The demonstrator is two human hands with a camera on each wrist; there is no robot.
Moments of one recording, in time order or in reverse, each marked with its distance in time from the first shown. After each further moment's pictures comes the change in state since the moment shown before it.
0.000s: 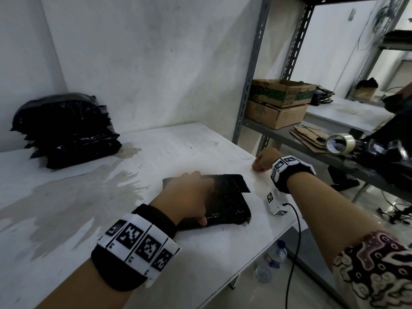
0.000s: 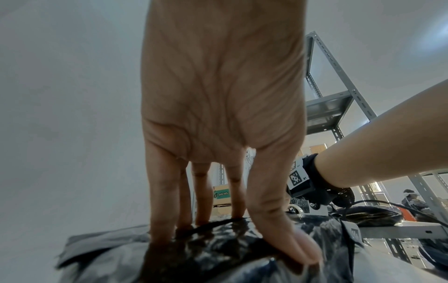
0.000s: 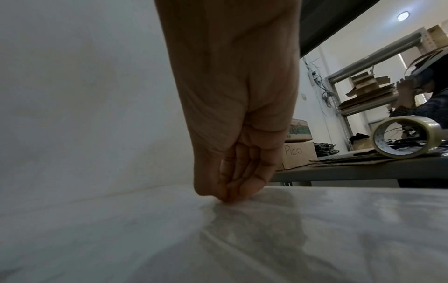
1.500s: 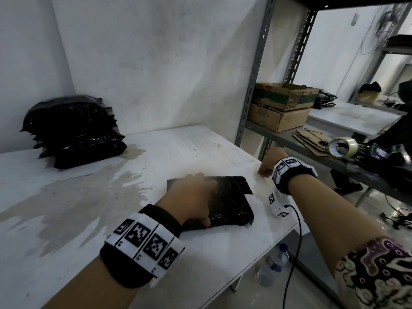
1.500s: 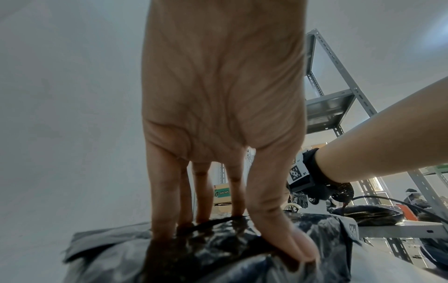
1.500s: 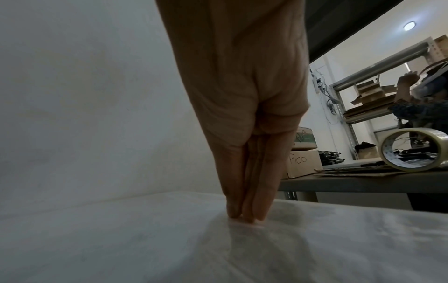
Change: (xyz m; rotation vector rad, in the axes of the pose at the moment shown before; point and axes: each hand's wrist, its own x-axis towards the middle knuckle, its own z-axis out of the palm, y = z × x) left_hand 0.001 -0.002 0.002 0.000 0.001 0.012; right_hand 0.037 0.008 0.003 -0.080 -0.063 0.120
